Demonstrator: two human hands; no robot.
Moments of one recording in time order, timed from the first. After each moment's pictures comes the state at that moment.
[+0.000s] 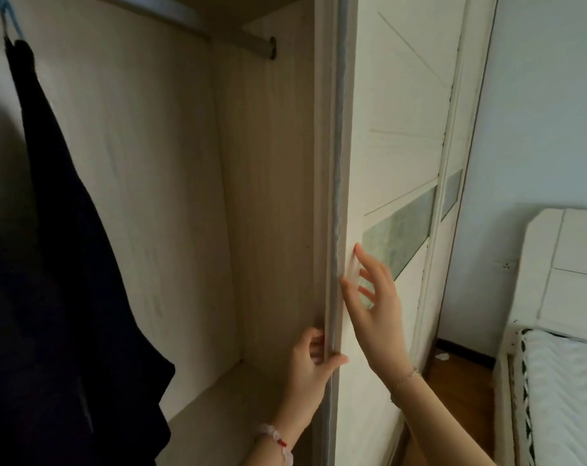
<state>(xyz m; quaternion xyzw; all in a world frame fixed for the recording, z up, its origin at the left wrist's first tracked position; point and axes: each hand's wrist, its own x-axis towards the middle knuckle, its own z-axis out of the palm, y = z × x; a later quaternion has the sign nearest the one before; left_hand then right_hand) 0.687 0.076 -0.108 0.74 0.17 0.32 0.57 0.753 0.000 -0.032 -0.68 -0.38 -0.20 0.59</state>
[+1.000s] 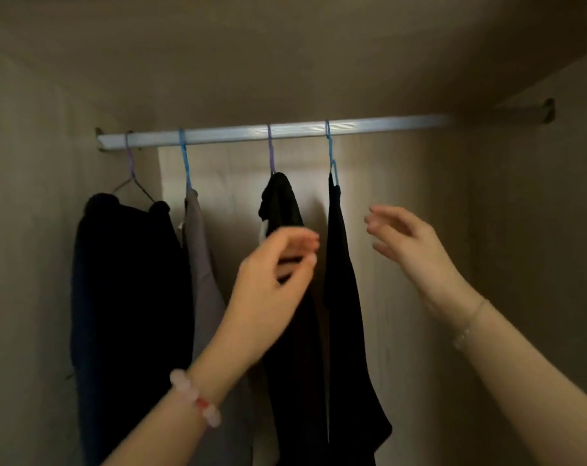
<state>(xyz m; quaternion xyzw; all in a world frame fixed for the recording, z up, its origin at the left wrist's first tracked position) 0.441 0.074 0.144 0.76 0.26 0.60 0.07 0.627 0.111 0.164 -0.34 -0.63 0.23 0.66</state>
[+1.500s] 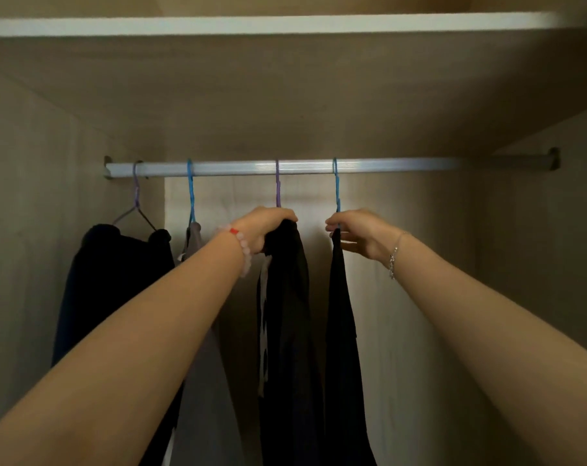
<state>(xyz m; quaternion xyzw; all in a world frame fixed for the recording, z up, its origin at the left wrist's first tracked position) 0.426 0.201 0.275 0.61 0.49 0.54 0.33 0.593 0.224 0.266 -0.44 -0.60 0.37 0.55</state>
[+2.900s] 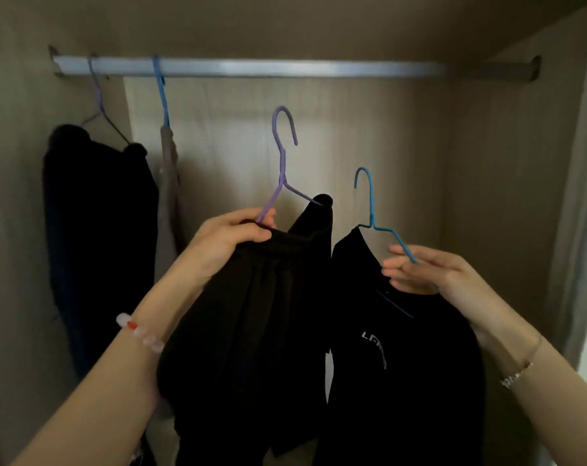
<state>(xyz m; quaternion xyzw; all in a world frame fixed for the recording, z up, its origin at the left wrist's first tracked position) 0.382 0.109 0.133 0.66 0.33 0.54 0.39 0.668 0.075 0.077 -0.37 -0.55 0.46 0.59</state>
